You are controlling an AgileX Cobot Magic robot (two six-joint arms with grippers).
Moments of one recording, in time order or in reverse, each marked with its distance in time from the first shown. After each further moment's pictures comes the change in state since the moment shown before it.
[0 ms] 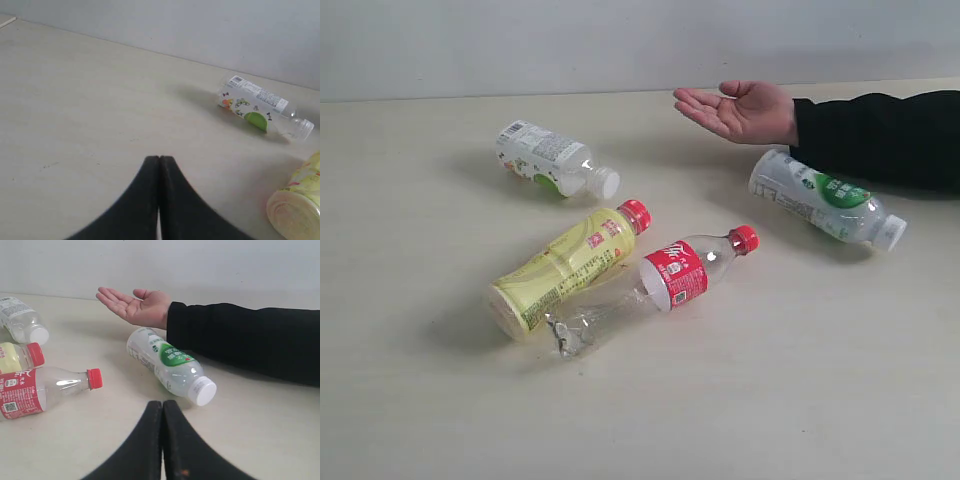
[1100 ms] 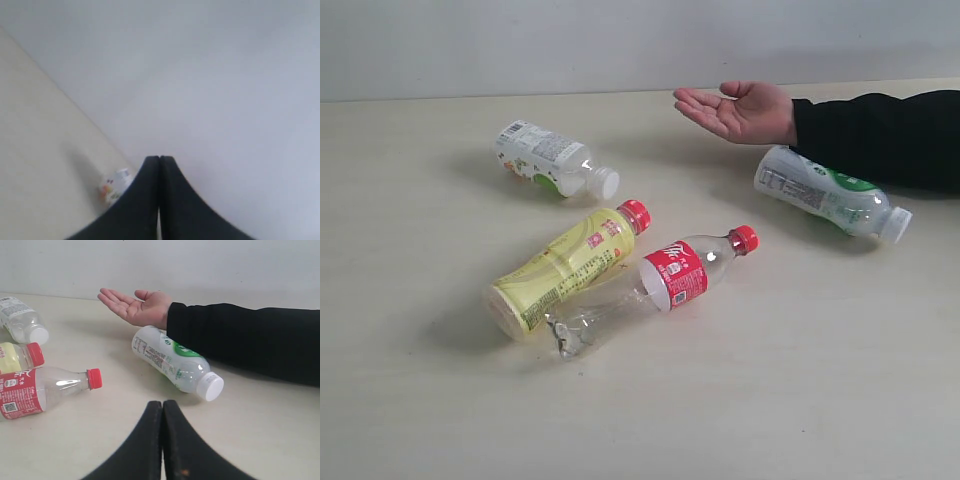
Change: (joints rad) left arm 0.000 0.000 0.000 -0.519 -0.336 -0.170; right arm 0.000 0.000 0.000 0.000 0.000 0.000
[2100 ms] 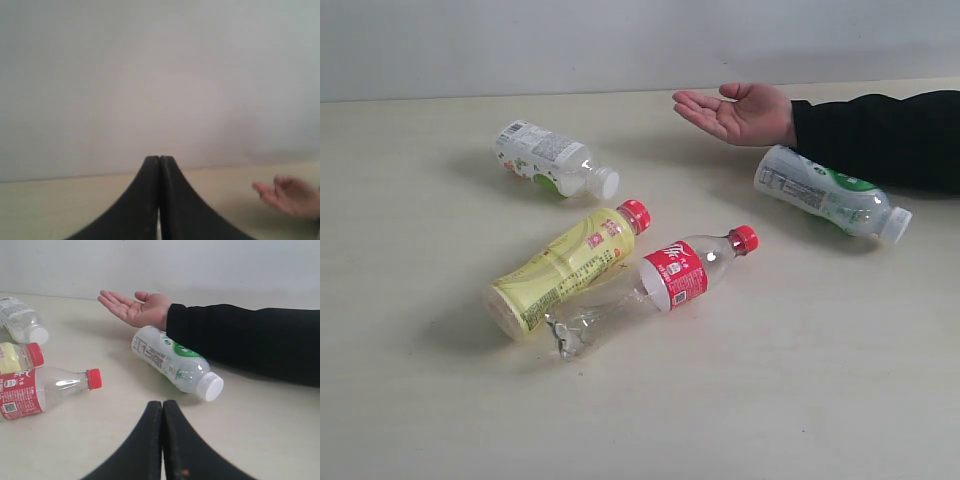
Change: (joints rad) left arm -0.106 1.055 -0.765 1.613 -0.207 -0.817; right arm 0.000 0.000 0.000 0.000 0.000 0.000
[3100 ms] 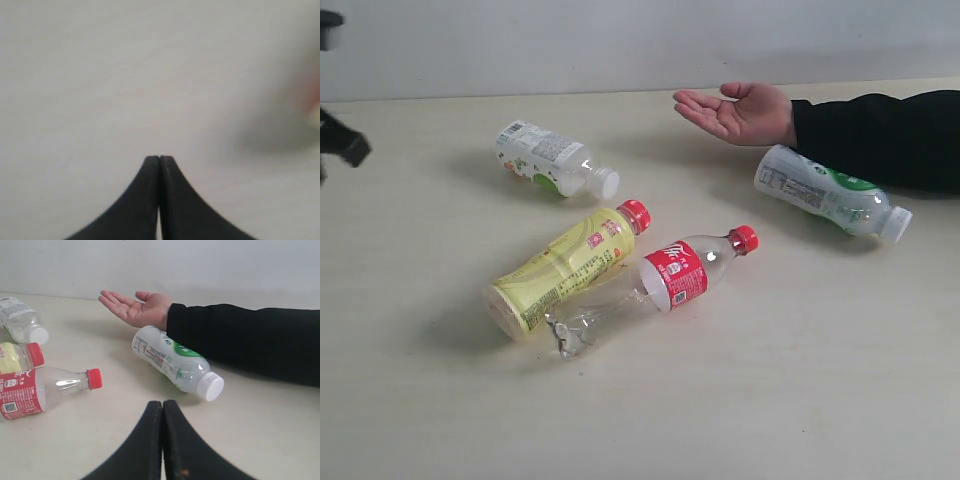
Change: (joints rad) left arm -0.106 0.546 -0.491 -1.023 1.289 1.338; right arm 0.000 0.000 0.000 0.000 0.000 0.000
